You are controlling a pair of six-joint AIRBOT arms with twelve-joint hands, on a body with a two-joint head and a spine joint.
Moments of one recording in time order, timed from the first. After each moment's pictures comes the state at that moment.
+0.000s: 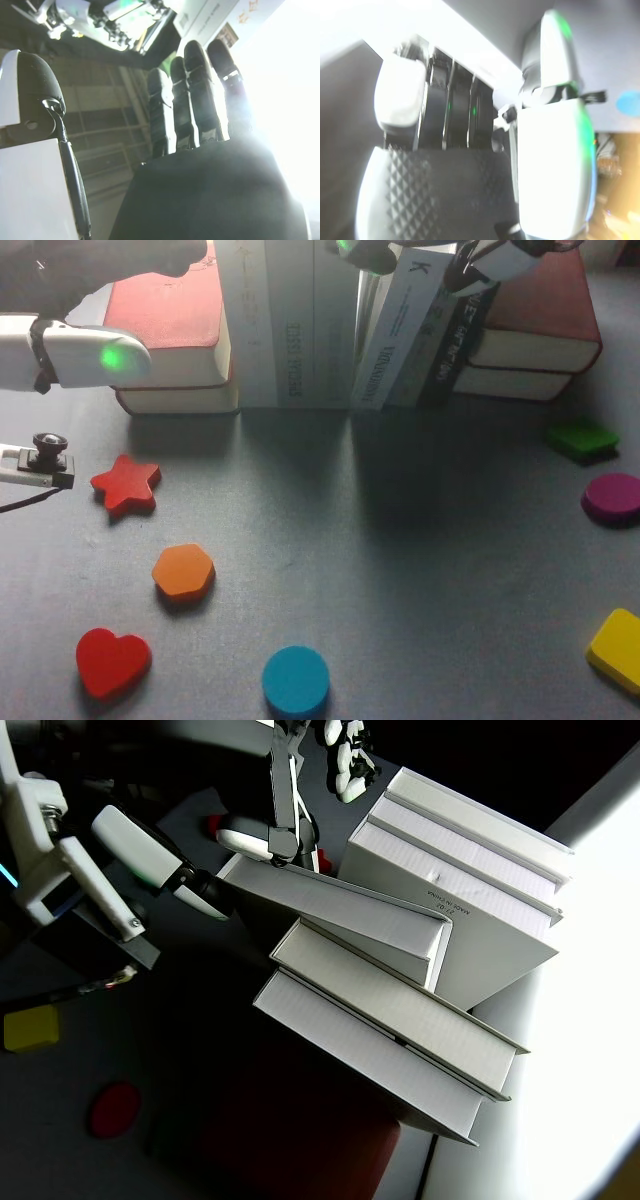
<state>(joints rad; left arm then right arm) 0.87 -1.11 1.56 0.26 -1.27 -0.68 0.02 -1.15 1.23 -2.47 0.49 0.62</state>
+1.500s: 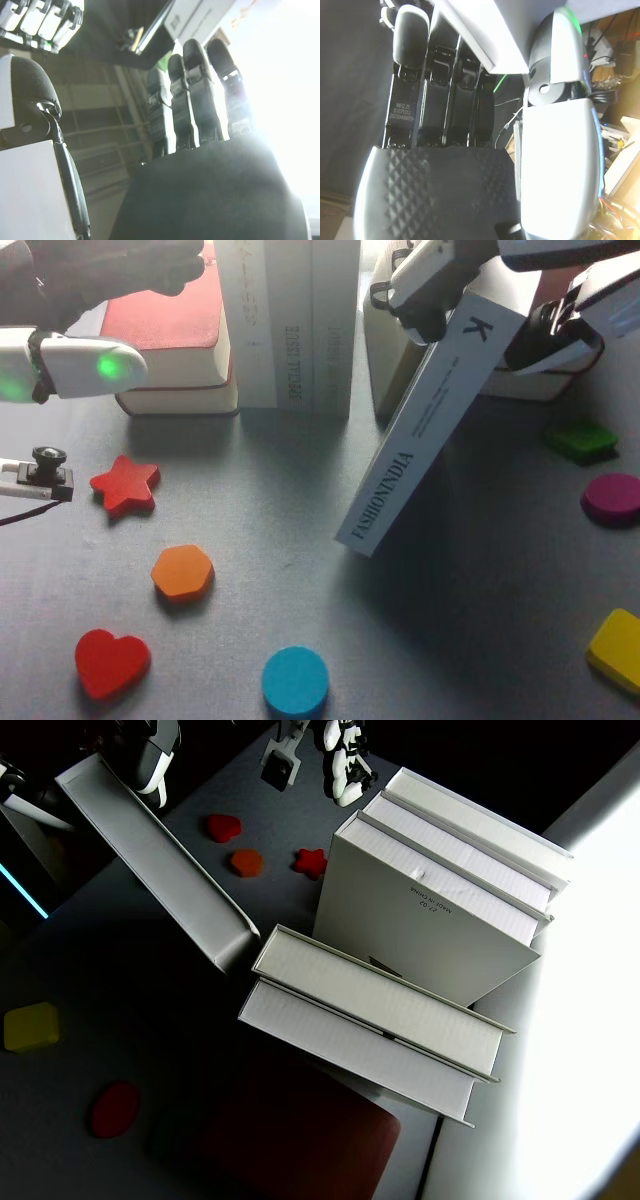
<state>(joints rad) 0.90 -1.11 1.55 0.23 -1.28 -0.68 0.17 -0.92 1.06 -2.12 0.79 0.60</state>
